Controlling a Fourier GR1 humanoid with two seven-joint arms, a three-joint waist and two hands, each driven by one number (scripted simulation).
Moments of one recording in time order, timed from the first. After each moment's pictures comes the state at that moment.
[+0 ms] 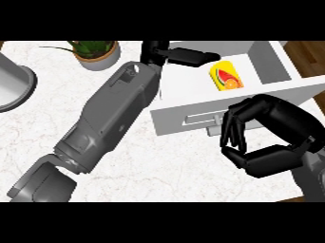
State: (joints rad) left arm -1.26 0.00 -0.26 -0.41 0.57 0.28 -0.45; right arm -0.38 -0.30 0.13 -1.78 -0.27 0.59 0.18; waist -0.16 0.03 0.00
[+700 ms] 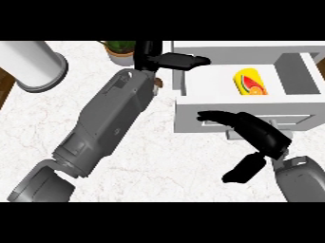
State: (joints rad) left arm -1.20 0.00 -0.23 -0.42 0.65 0.26 -0.54; right arm -0.29 -0.35 0.30 -1.59 0.30 0.46 0.05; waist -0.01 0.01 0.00
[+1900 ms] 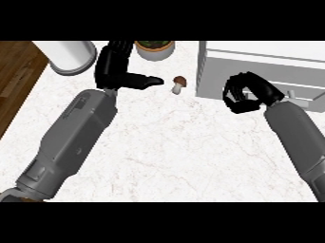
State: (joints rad) left arm -0.89 0.15 -0.24 -0.71 0.67 0.08 -0.51; right arm -0.77 -0.32 0.11 -0.57 0.45 0.21 -0.41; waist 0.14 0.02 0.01
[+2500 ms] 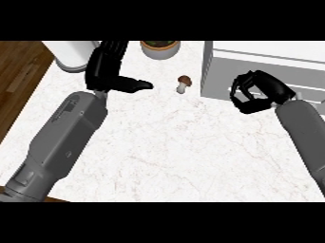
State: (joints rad) left arm -0.85 0.20 -0.25 -0.76 0.68 0.02 -0.48; right arm -0.77 -0.36 0.05 -0.57 0.35 0.38 -0.43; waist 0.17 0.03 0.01
